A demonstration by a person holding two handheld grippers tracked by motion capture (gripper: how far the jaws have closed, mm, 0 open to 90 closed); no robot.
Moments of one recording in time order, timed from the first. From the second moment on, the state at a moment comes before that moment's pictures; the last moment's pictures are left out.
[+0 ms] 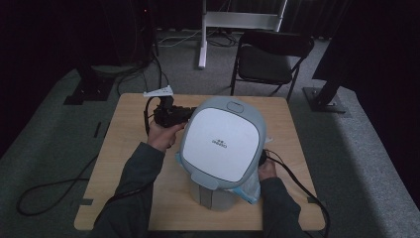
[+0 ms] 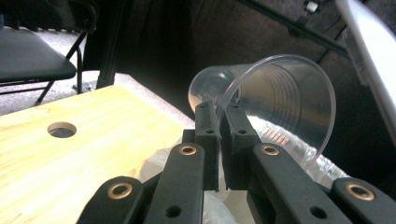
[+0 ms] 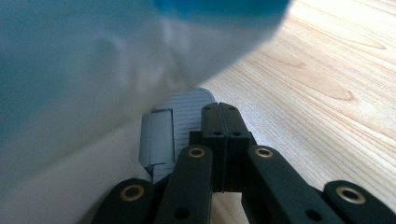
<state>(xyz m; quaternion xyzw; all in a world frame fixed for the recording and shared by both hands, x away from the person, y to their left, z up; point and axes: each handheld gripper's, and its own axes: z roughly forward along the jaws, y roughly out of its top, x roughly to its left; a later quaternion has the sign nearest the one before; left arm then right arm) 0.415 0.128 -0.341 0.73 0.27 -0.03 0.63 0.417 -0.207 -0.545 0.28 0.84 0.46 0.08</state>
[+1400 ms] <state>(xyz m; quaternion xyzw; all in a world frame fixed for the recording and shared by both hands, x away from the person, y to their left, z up) 0.408 0.129 -0.338 0.75 0.25 -0.01 0.61 0.417 -0.207 -0.545 0.27 0.84 0.46 0.08</state>
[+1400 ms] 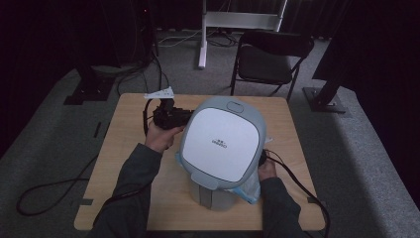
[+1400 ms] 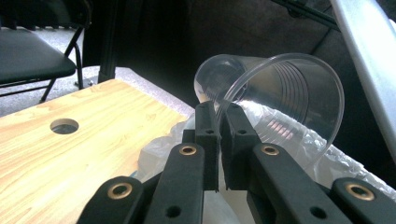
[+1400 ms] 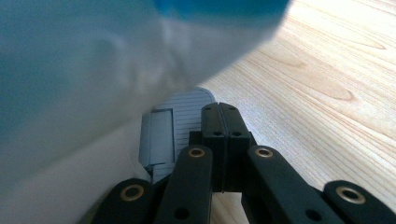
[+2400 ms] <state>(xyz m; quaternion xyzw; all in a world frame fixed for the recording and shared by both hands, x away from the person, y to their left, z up) 0.410 0.133 -0.337 0.74 0.26 -0.01 0.62 0.417 -0.207 -0.545 0.27 0.84 0.46 0.08</state>
